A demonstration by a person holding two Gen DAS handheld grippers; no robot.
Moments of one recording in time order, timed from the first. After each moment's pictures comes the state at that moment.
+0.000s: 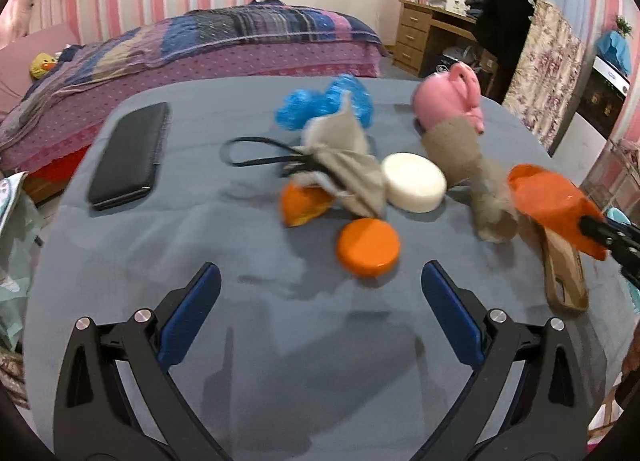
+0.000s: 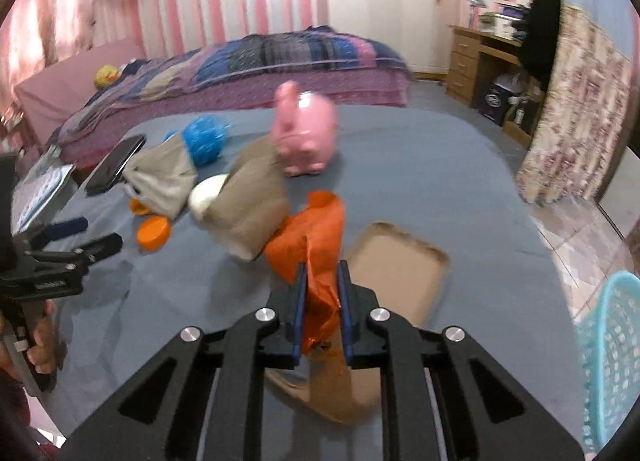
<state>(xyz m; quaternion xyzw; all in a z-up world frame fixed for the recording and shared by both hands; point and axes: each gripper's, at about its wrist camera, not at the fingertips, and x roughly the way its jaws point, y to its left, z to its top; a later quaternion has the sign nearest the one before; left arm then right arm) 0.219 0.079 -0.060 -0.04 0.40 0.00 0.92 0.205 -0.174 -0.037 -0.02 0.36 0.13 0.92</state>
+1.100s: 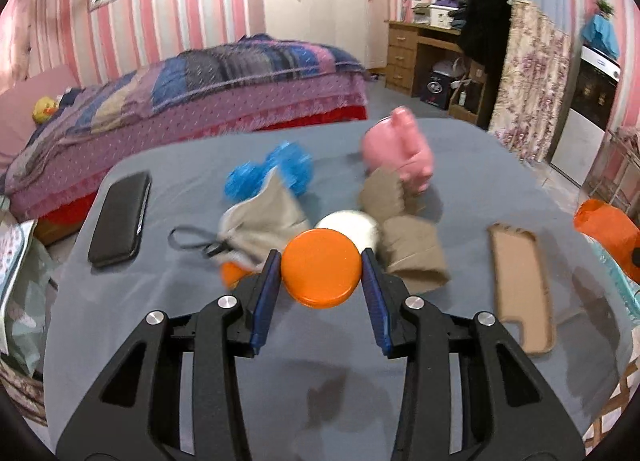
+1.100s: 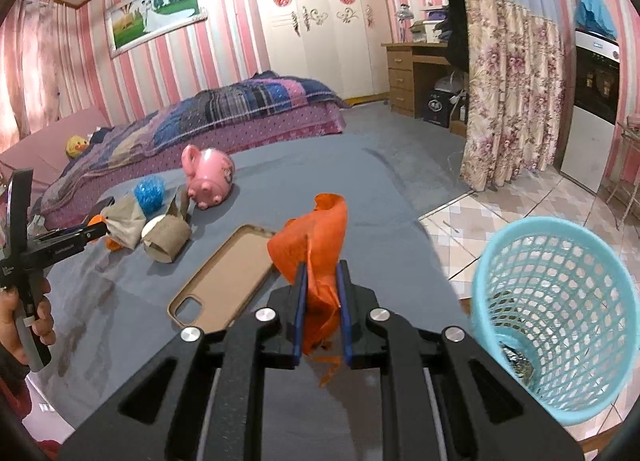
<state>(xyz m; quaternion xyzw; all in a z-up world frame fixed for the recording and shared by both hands) 0.216 0.005 -0.011 0.01 0.34 0.01 0.94 0.149 -0.315 -0.022 0.06 0.30 0.06 0.95</state>
